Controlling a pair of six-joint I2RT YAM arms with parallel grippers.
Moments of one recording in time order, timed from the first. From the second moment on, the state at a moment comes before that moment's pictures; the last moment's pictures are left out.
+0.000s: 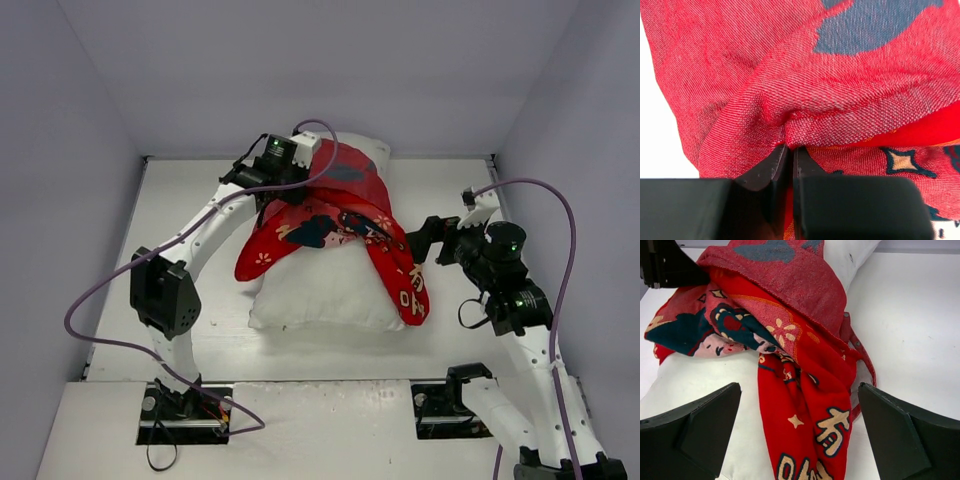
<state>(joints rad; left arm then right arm) -0.52 1.84 1.78 -0.63 0.03 -0.06 0.16 0.76 0.87 -0.41 -0.24 0.18</state>
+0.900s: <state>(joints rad) -0.04 1.33 1.91 -0.60 -0.18 -0.23 0.20 0.97 0.98 -0.38 -0.32 0.16</state>
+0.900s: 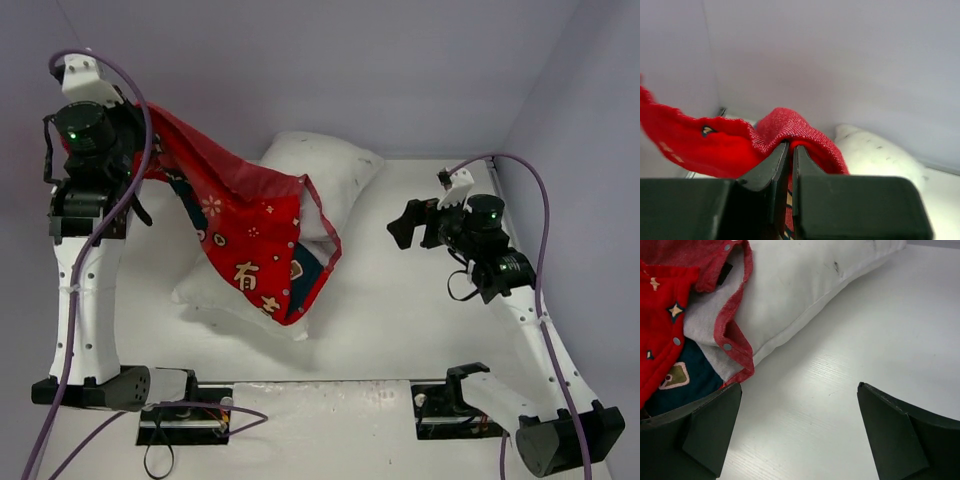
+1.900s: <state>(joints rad) -0.58 1.33 1.36 -0.58 -0.18 -0.37 0.39 1.57 1.19 -0.16 -0.07 0.55</state>
